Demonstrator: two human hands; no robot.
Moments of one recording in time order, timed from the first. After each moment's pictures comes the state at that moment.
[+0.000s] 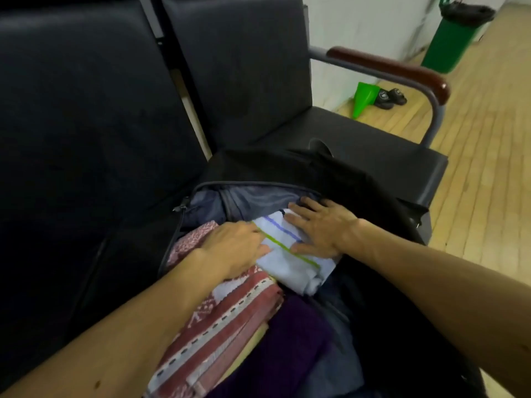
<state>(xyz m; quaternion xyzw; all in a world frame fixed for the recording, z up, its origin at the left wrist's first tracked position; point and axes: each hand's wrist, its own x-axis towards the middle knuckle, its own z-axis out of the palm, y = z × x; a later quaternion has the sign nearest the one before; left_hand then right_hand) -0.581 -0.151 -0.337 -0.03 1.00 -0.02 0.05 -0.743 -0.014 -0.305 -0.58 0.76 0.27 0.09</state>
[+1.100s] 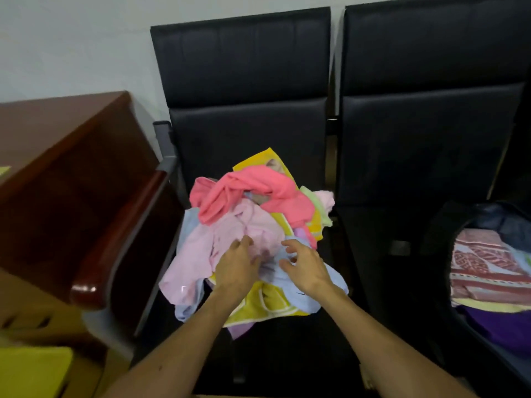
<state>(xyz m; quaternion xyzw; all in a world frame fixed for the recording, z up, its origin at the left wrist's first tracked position) -0.003 -0.004 -0.240 -0.73 0.64 0.15 -0.18 -0.172 -0.011 -0.244 -0.67 0.61 -0.24 0.36</state>
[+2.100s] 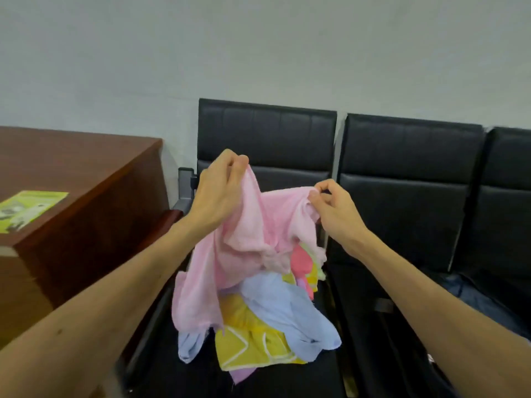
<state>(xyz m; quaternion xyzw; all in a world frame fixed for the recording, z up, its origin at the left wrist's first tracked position) 0.071 -0.007 0.024 -0.52 0.65 0.12 -0.54 -0.151 -0.012 0.005 -0.65 0.51 -0.46 0.32</state>
